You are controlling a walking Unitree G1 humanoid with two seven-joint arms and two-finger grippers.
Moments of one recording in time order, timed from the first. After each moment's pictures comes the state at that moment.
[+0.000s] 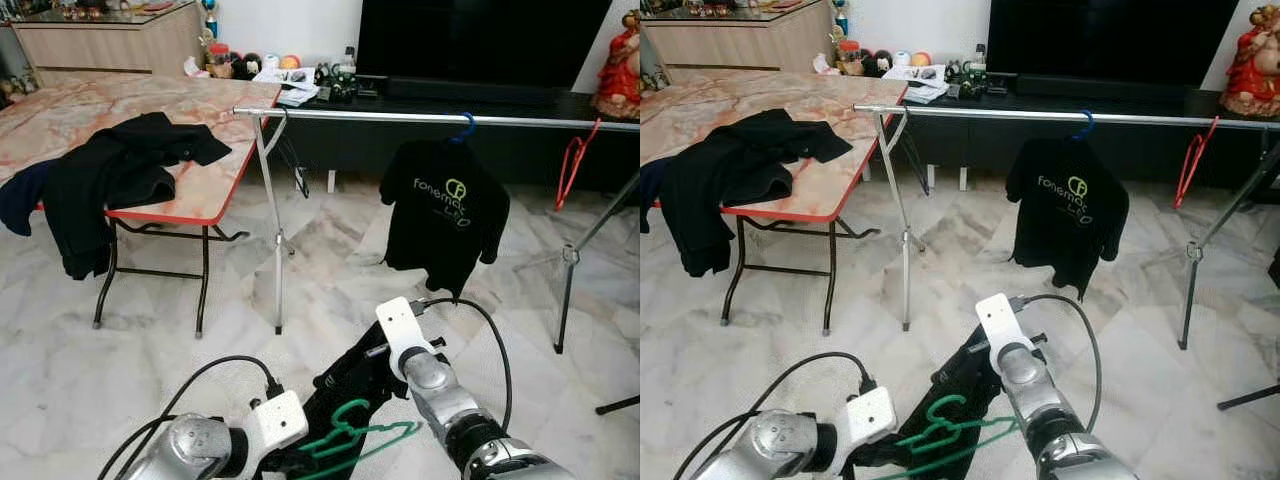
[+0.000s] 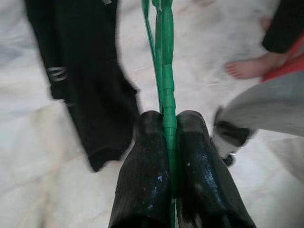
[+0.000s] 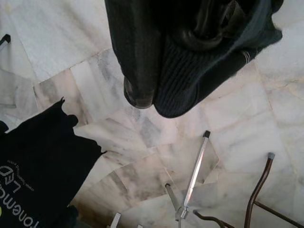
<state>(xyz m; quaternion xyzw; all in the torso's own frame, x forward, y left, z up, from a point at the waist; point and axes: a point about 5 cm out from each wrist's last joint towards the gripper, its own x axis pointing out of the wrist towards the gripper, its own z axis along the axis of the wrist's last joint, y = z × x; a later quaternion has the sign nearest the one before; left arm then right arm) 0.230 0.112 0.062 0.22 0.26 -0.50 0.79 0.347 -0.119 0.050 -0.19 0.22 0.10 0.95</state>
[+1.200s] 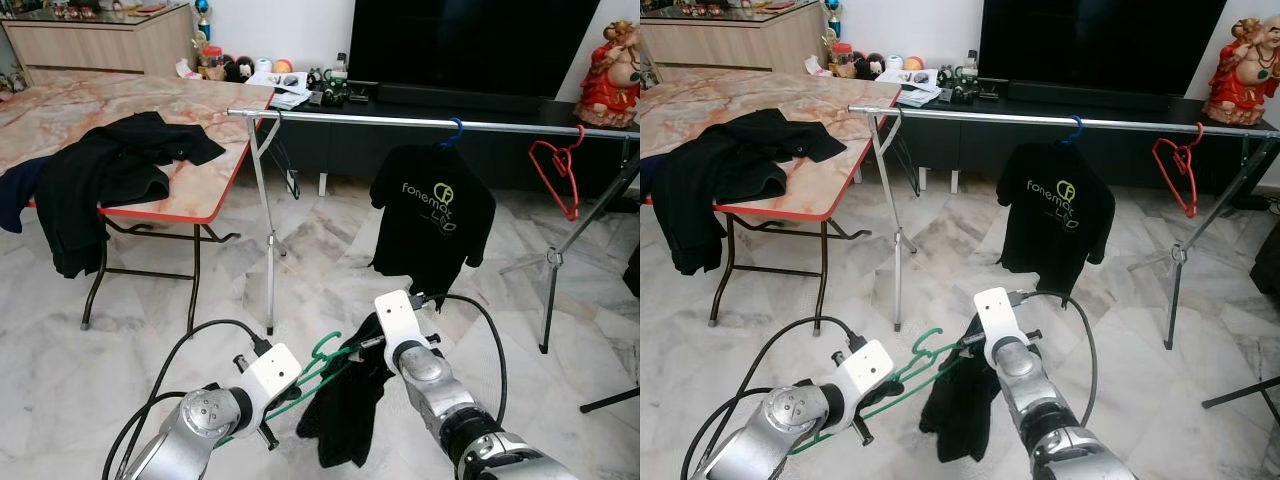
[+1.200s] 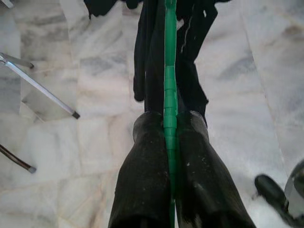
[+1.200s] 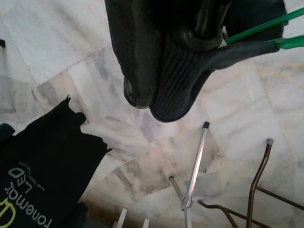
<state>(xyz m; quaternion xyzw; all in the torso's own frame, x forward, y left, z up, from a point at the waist) 0.267 0.114 0.082 0.23 0.20 -0.34 0.89 0.353 -0.113 0.058 -0.16 0.21 0.08 0.96</state>
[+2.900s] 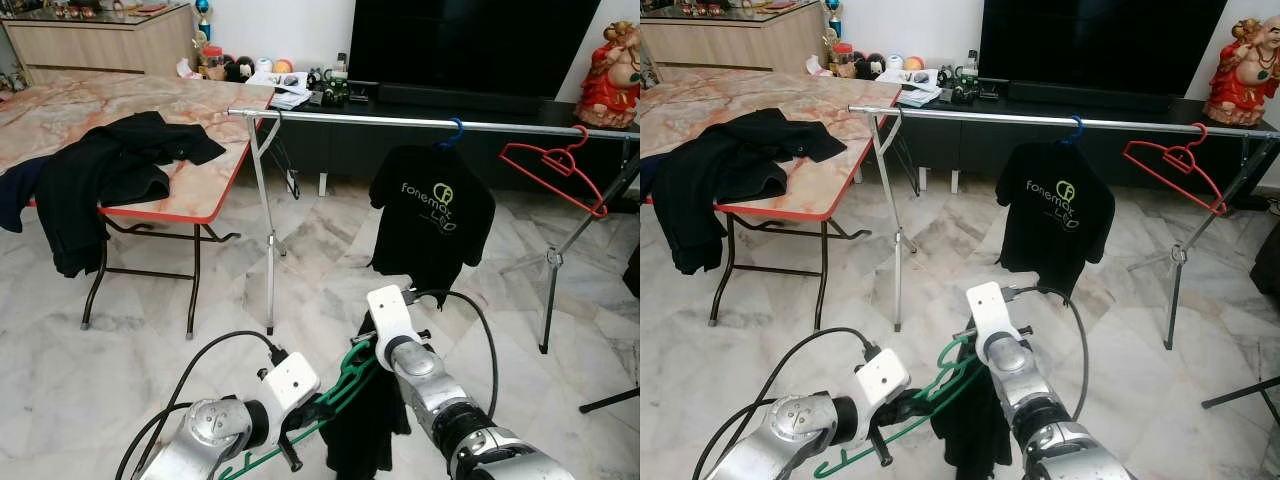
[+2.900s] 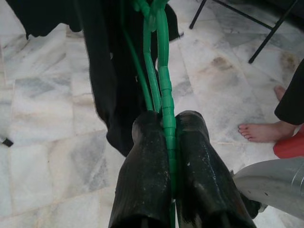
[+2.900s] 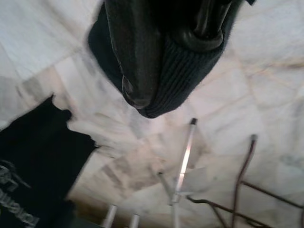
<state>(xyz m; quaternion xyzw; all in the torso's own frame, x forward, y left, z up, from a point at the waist) 0.248 0.091 0.087 0.14 0.19 -0.45 0.86 0.353 -0.096 0.061 -0.14 0.21 0.13 0.96</state>
